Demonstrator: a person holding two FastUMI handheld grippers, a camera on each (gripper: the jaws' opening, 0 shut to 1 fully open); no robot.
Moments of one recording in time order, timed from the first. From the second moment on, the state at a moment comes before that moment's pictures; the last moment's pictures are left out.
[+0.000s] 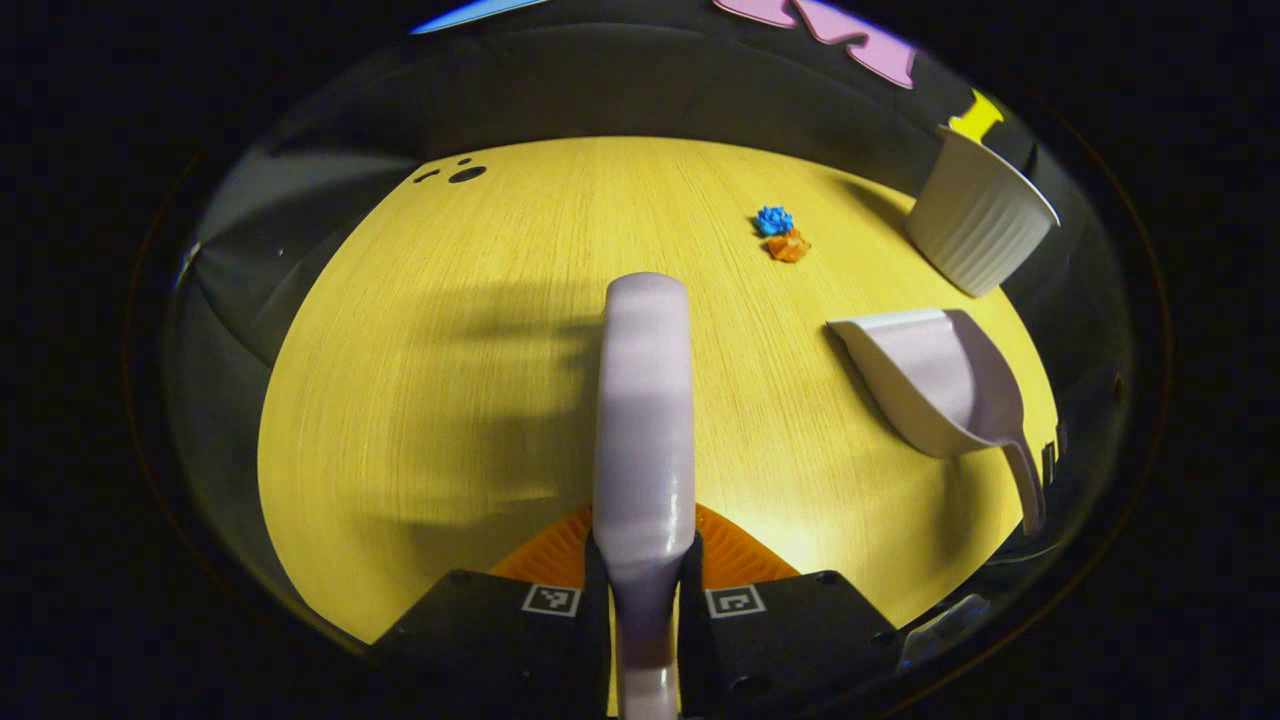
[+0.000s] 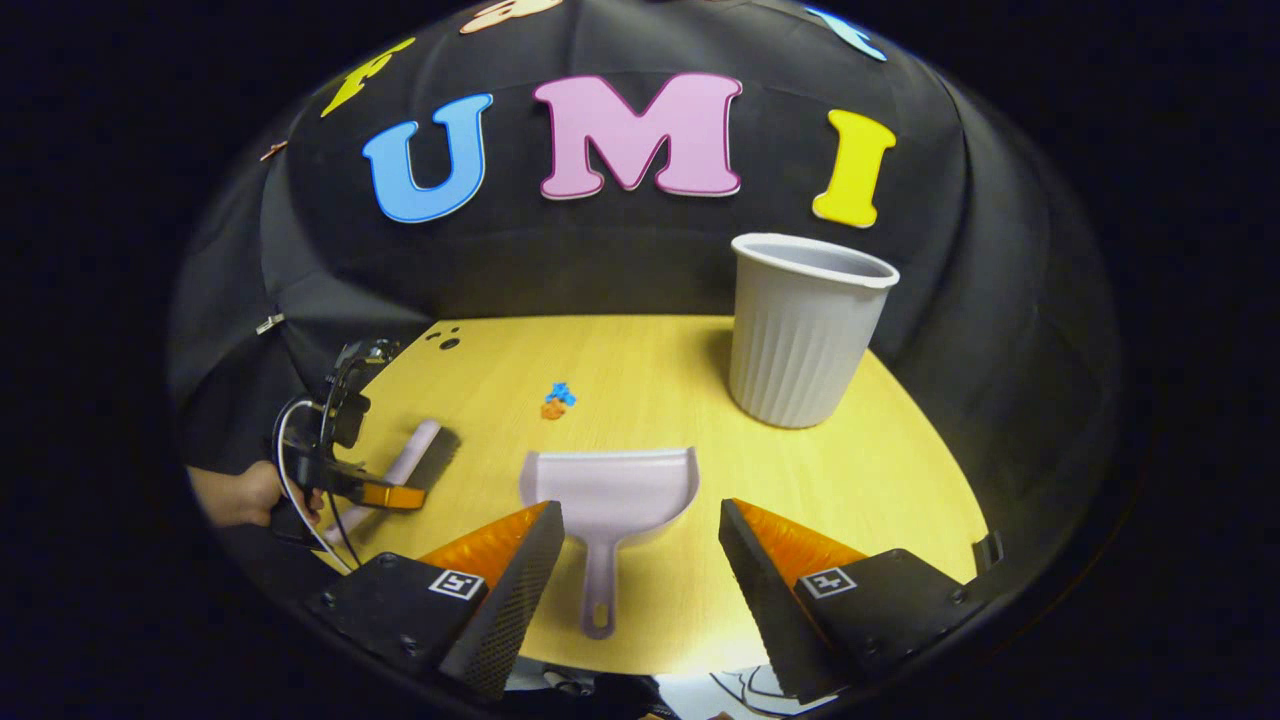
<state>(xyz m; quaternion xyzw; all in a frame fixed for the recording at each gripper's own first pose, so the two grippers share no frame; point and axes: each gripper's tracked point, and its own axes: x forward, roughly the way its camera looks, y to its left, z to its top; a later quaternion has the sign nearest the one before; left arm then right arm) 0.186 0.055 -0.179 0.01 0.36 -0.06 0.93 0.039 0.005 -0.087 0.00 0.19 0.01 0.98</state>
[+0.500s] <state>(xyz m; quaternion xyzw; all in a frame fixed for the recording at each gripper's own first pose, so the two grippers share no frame) 0.127 0.061 -0.143 -0.09 0.30 -0.08 0.95 0.063 0.020 -0.161 0.01 0.32 -0.02 0.95</state>
